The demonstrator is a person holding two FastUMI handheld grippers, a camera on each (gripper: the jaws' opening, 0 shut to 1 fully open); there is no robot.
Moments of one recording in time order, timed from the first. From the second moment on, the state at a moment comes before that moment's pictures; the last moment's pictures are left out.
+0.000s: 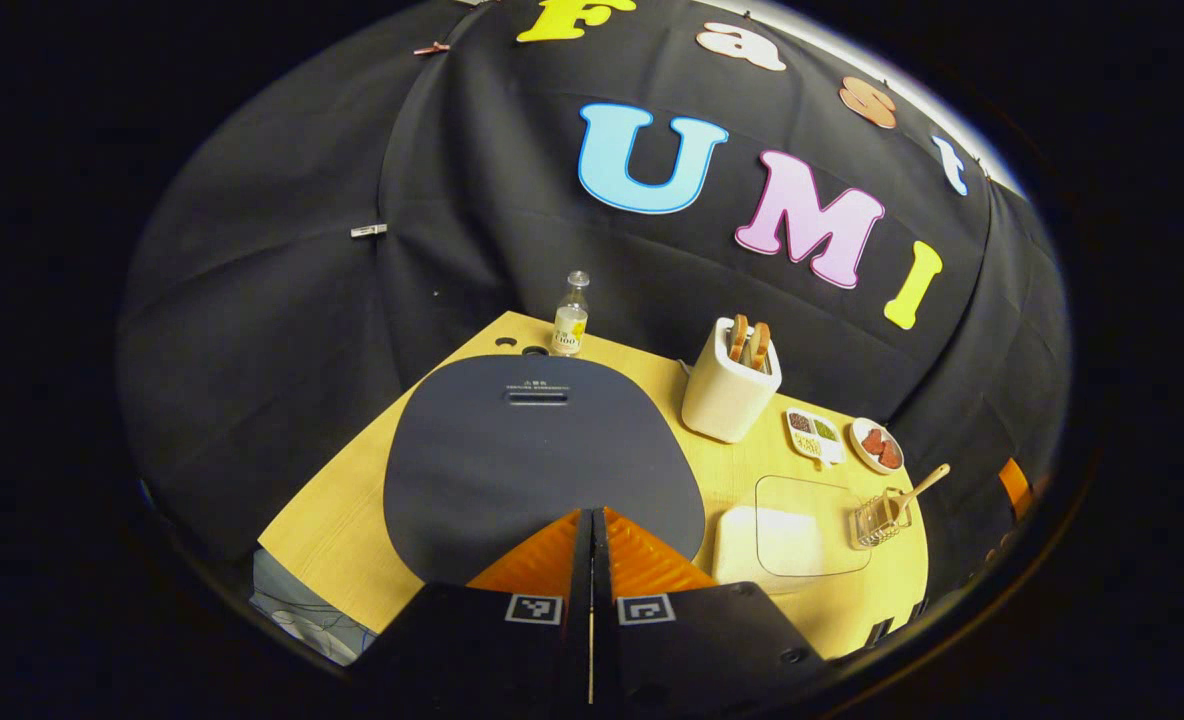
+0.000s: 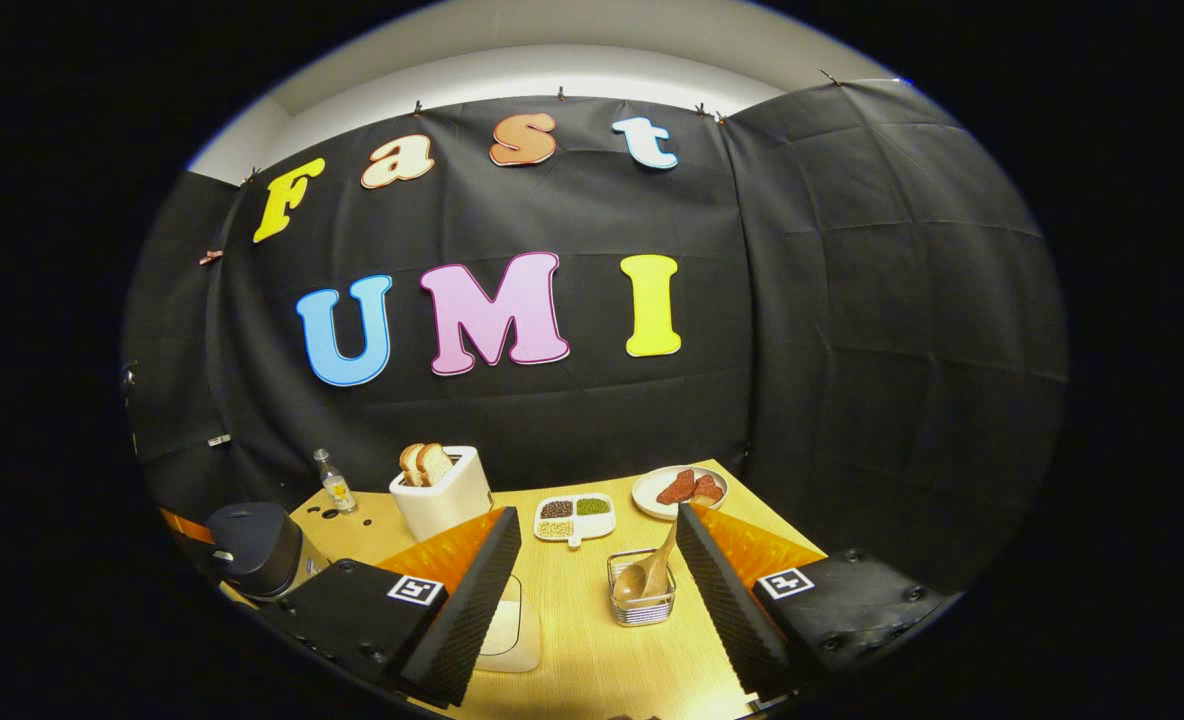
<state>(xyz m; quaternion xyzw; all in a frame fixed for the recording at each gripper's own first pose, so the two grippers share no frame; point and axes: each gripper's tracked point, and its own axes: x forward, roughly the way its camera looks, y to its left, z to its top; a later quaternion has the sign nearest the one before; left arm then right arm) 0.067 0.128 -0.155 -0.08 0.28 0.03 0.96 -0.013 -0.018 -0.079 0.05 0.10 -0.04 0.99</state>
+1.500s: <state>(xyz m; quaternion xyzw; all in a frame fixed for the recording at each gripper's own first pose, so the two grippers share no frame) 0.067 0.076 -0.011 0.02 0.08 0.02 1.00 -0.001 -0.056 -0.122 0.09 0.17 -0.07 0.98</state>
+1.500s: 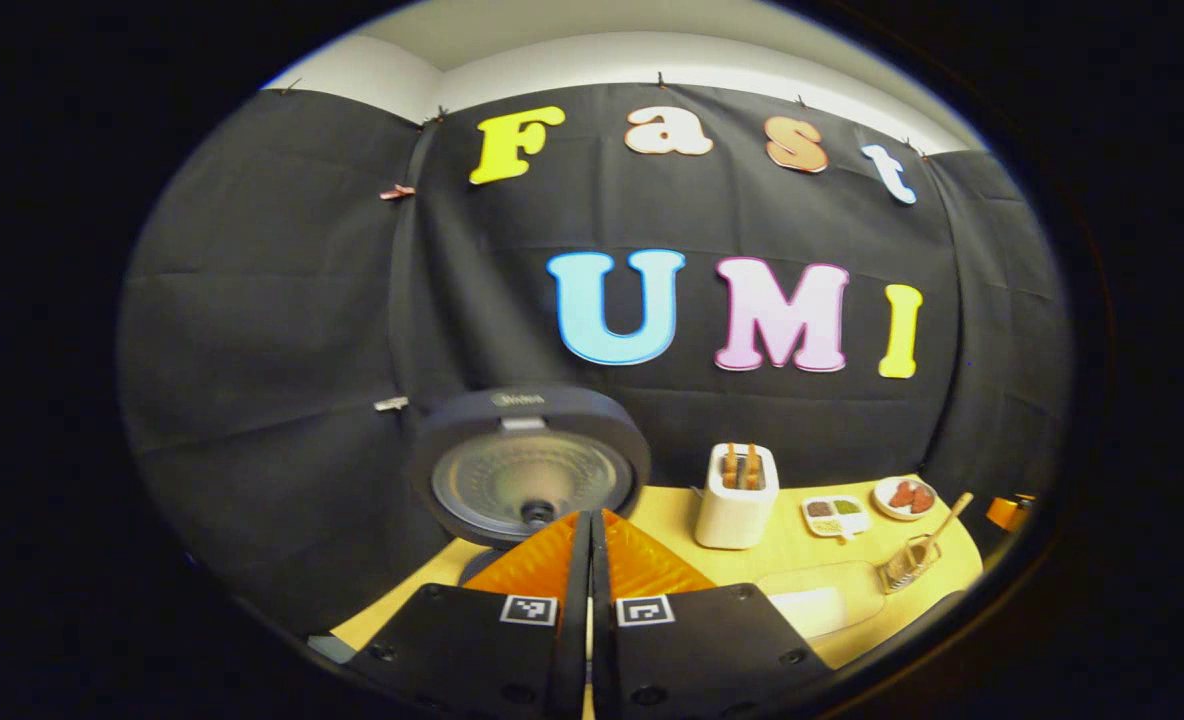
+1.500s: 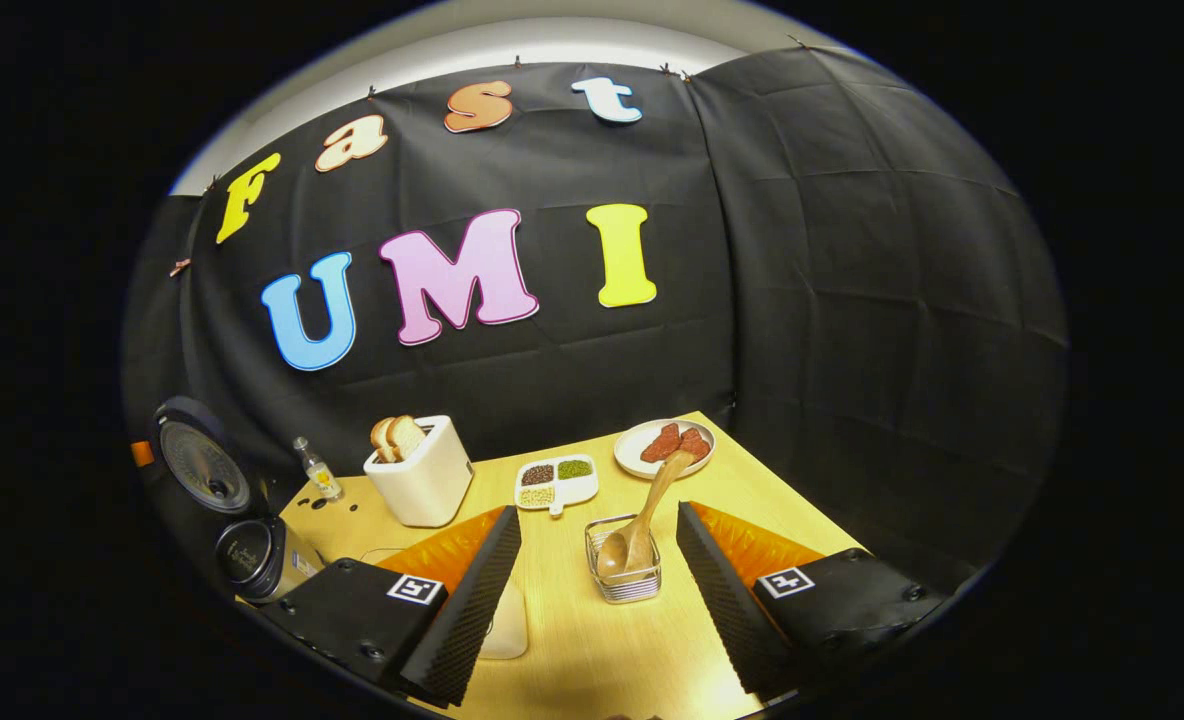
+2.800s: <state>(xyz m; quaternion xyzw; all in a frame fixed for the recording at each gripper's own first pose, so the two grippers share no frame) 0.018 -0.017 -0.154 -0.06 0.23 0.07 0.97 0.153 -0.126 -0.264 0.21 0.29 -0.12 0.93</state>
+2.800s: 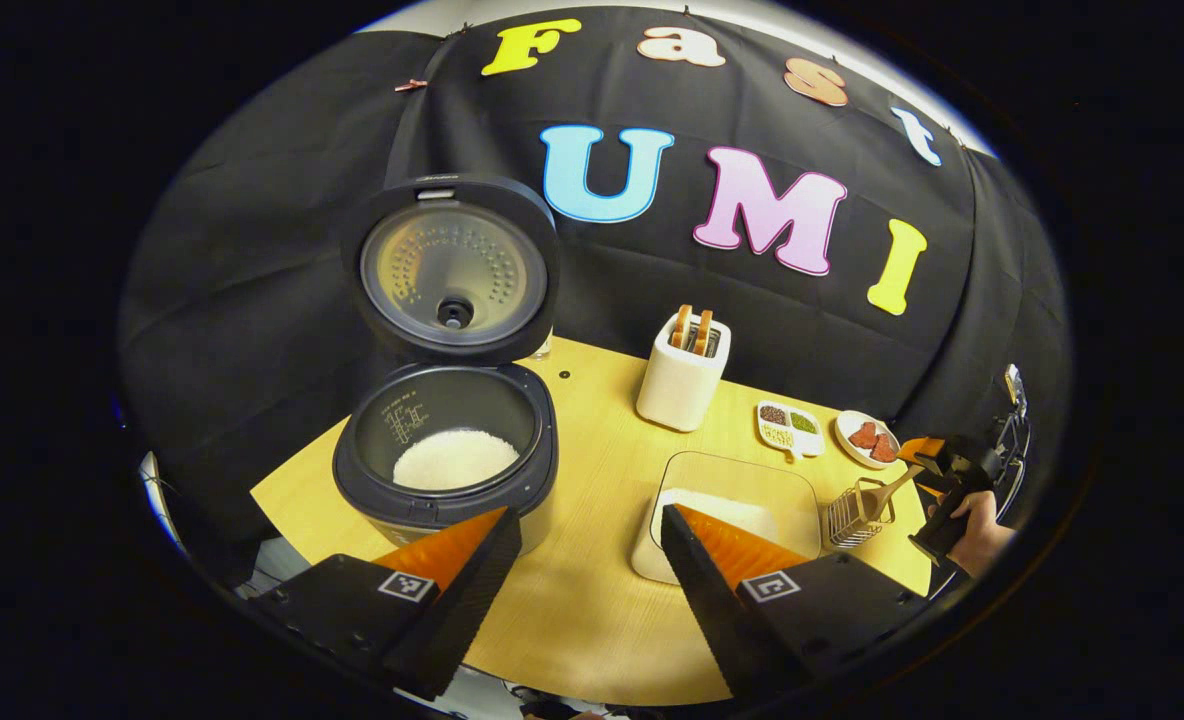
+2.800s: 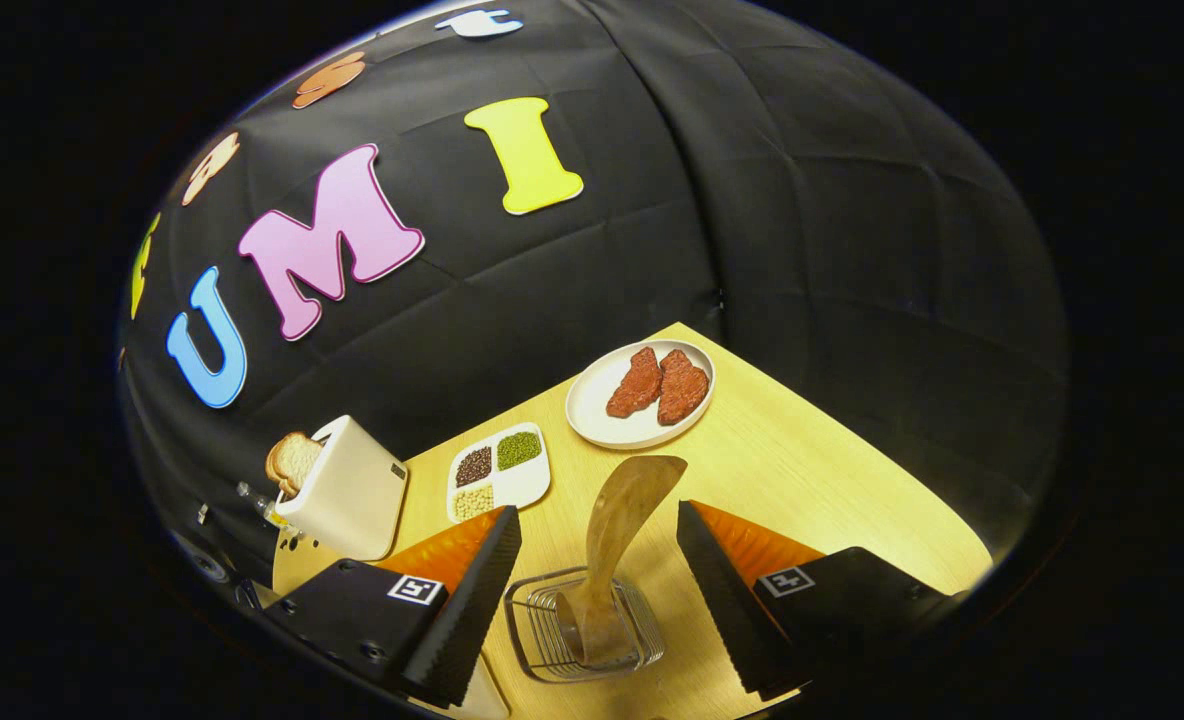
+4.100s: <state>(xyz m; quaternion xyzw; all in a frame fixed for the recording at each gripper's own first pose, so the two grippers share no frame) 0.017 -0.004 -0.157 -0.07 0.21 0.03 0.97 0.143 -0.086 -0.178 0.20 0.23 -0.08 0.95</state>
